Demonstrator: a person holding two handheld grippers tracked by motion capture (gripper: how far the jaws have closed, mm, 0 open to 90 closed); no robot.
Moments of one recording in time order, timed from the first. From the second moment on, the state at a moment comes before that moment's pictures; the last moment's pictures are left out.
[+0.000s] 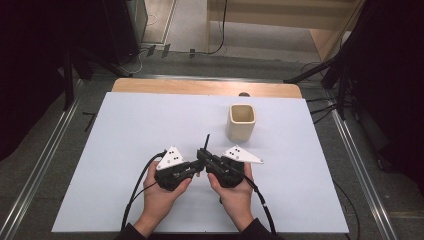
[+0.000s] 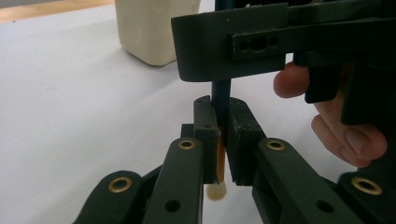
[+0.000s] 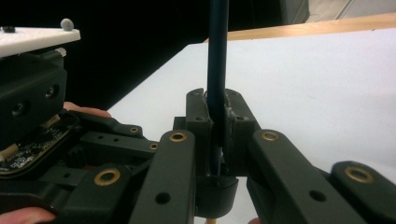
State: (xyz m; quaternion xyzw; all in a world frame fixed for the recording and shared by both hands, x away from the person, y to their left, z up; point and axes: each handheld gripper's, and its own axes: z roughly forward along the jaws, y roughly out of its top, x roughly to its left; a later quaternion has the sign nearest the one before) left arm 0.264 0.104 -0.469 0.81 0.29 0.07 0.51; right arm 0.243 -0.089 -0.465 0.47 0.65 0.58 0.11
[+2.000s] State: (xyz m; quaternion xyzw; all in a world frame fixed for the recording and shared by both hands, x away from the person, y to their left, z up) left arm 0.283 0.123 -0.434 0.83 0.31 0.04 0.45; right arm 0.237 -0.055 -0.494 0.19 0.82 0.33 0.43
